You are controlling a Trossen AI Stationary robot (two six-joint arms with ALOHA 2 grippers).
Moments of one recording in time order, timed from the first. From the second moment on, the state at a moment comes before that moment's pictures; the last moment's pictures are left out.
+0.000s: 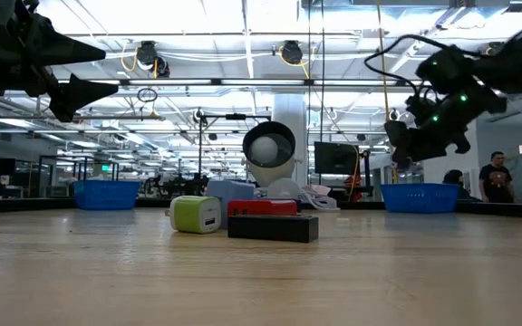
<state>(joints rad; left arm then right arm) -0.17 0.01 0.02 0.08 -0.34 -0.29 -0.87 1.04 0.33 0.25 0.34 0.24</state>
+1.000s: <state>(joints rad) -0.17 0.01 0.02 0.08 -0.34 -0.29 -0.96 1.19 0.47 0.00 0.37 0.27</state>
